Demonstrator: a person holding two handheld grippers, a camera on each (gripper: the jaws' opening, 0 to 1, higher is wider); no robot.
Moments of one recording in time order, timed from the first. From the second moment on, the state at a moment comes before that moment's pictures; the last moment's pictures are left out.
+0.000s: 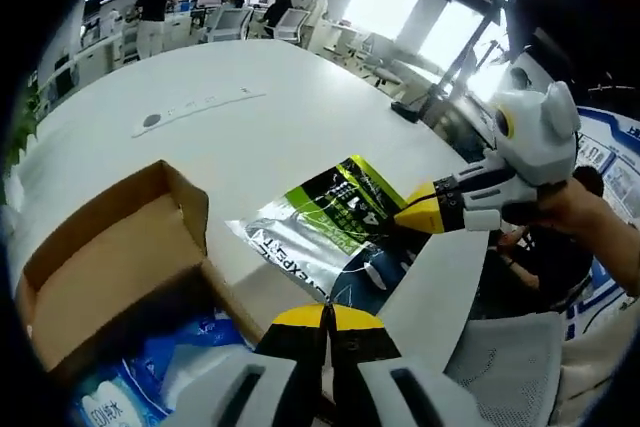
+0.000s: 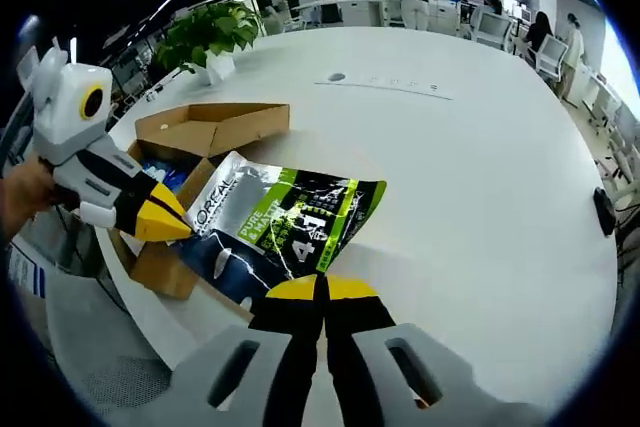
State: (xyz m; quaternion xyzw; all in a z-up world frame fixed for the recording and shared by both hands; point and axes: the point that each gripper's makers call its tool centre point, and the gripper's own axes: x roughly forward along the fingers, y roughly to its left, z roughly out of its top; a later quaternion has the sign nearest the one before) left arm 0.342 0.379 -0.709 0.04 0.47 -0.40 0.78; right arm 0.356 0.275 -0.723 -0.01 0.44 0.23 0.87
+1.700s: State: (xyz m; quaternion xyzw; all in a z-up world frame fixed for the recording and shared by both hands) left arm 0.370 0.362 -0.776 0.31 0.47 -0.43 0.71; right arm 0.385 0.261 -0.791 0.03 0.47 0.20 0.86
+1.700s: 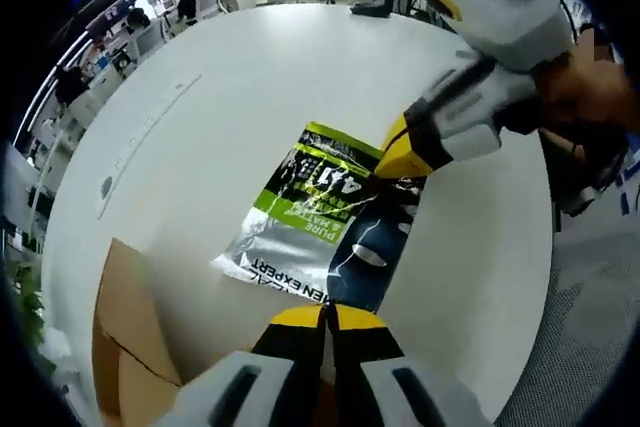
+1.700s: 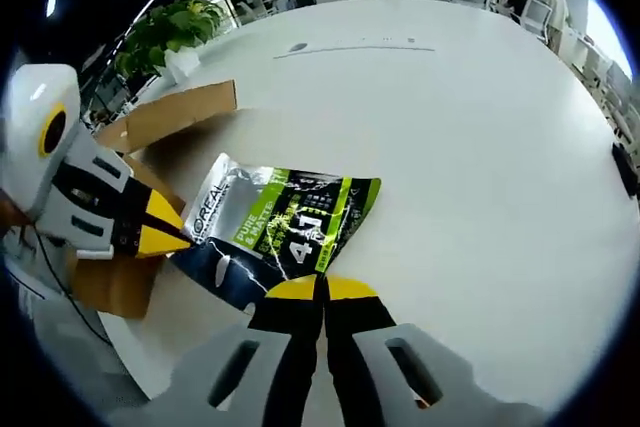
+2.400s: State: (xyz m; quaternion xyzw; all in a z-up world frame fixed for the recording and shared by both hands) left arm 0.371 0.368 -0.761 0.35 0.43 -0.43 0.71; right arm 0.385 0.248 -0.784 0.00 0.45 0.21 0.87
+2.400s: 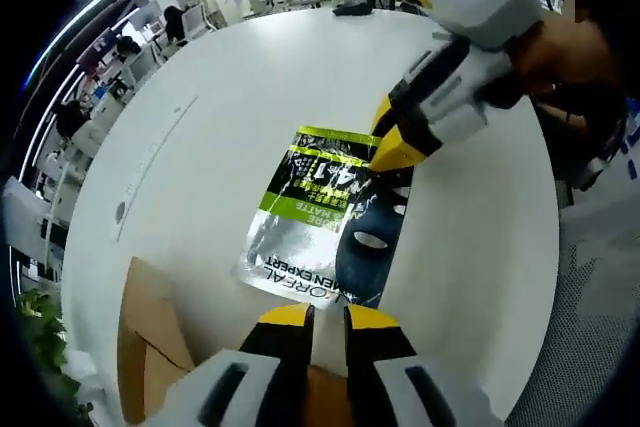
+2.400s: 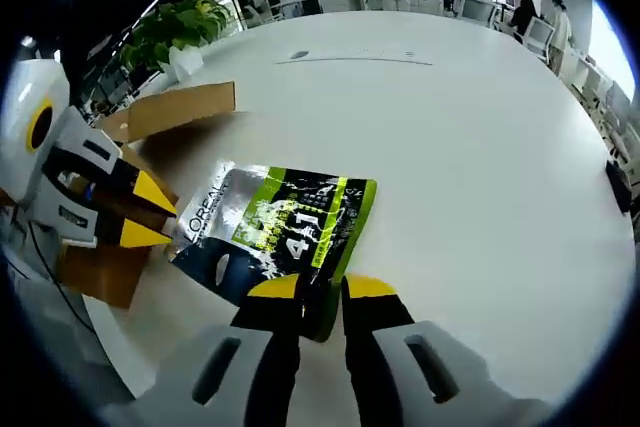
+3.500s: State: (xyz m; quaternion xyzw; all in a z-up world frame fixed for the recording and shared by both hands) left arm 0.348 0.390 -0.683 0.16 0.39 -0.42 0.80; right arm 0.353 0.242 -0.701 -0.01 0.38 0.21 0.90
